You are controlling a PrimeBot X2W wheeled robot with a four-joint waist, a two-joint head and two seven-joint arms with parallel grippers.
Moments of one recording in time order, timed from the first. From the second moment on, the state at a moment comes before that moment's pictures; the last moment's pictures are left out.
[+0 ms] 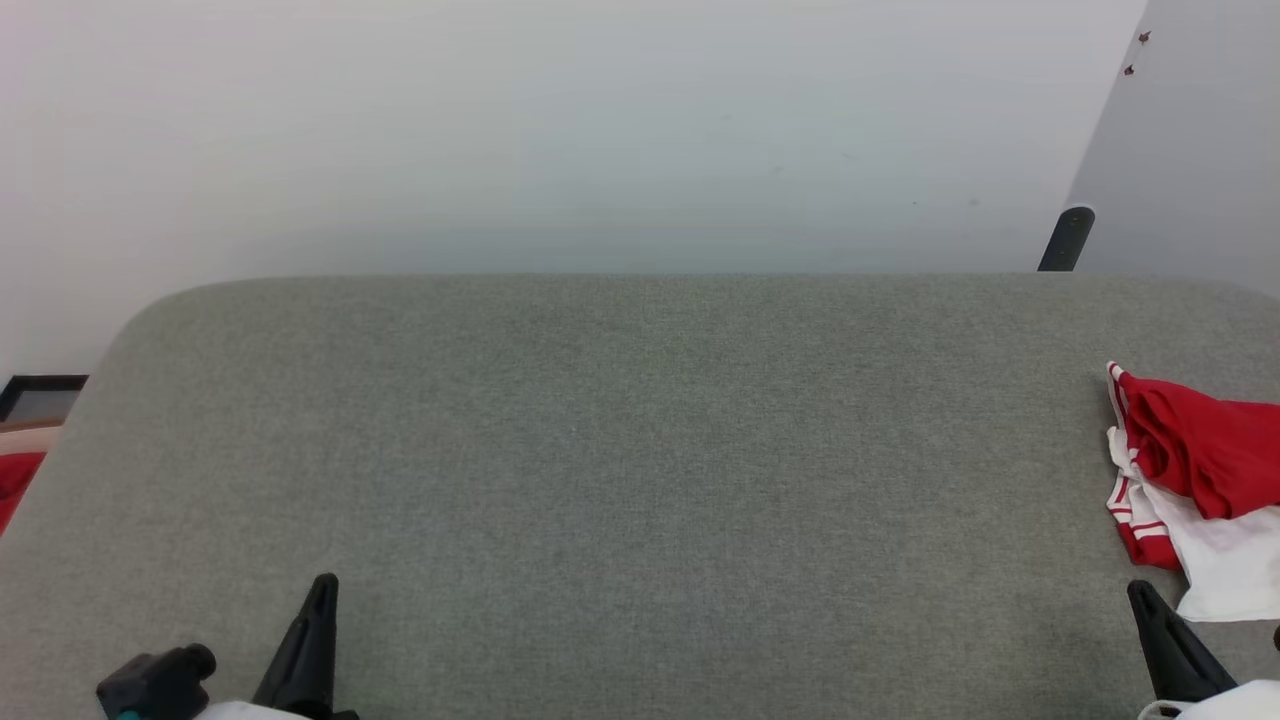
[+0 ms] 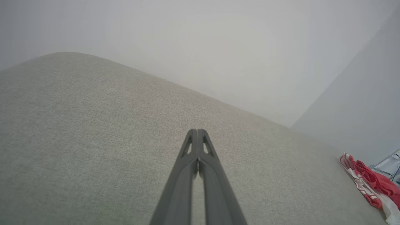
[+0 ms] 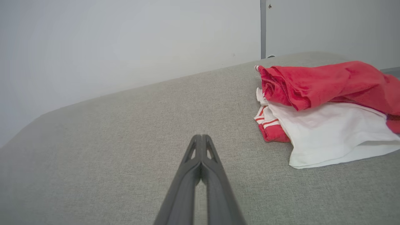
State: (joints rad) left arm 0.04 0.28 -0.07 0.22 -0.69 -0.13 -0.21; right arm 0.09 -0.25 -0.05 0.11 0.52 0.13 0.04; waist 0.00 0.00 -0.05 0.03
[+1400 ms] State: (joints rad) left arm -0.03 0.17 0.02 0.23 -1.14 -0.13 -0.05; right arm 0.00 -0.15 -0.08 0.17 1.06 0.13 0.07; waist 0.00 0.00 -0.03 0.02
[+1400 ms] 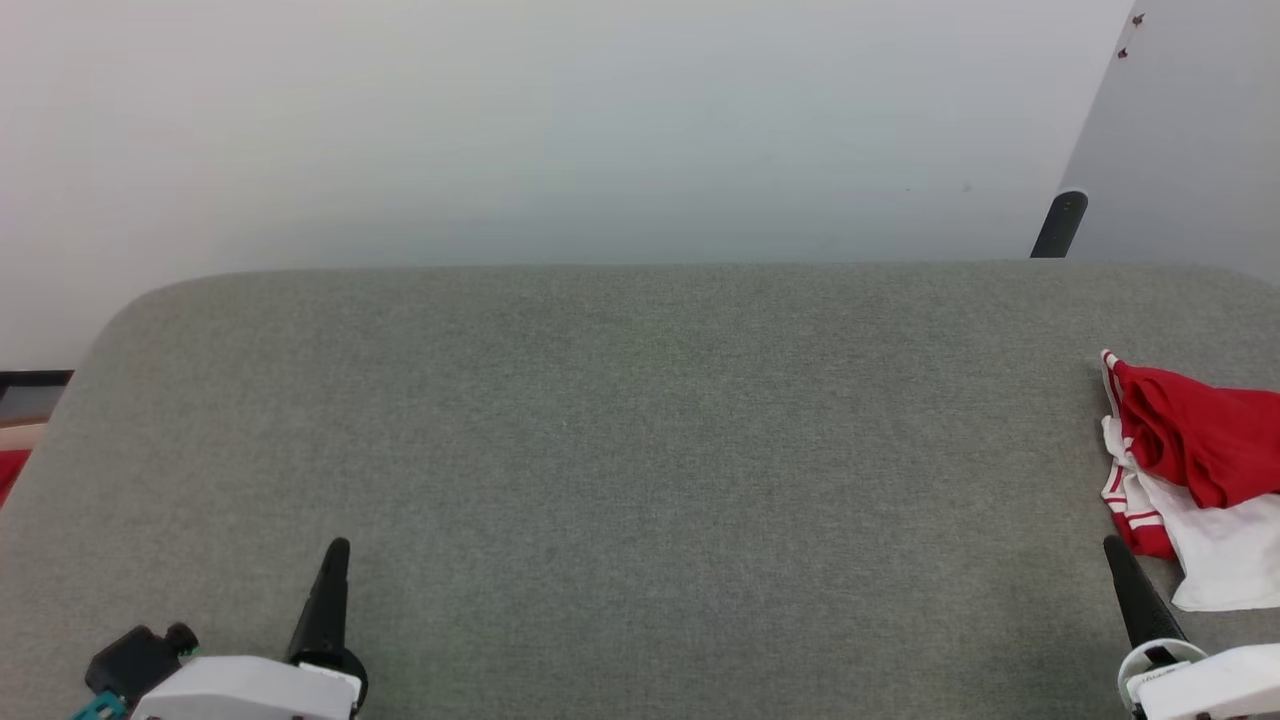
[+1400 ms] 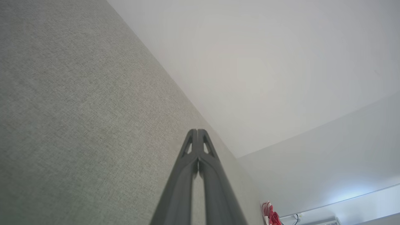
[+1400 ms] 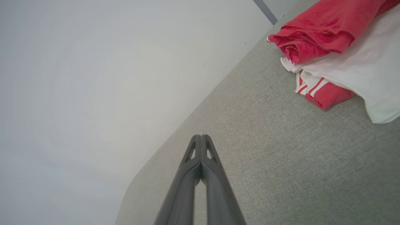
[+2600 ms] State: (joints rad) left arm -0.08 0.10 0.07 0.24 -1.41 -0.13 0.04; right arm -0.06 -0.09 -0.10 0.21 1.37 0.13 0.10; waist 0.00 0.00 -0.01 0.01
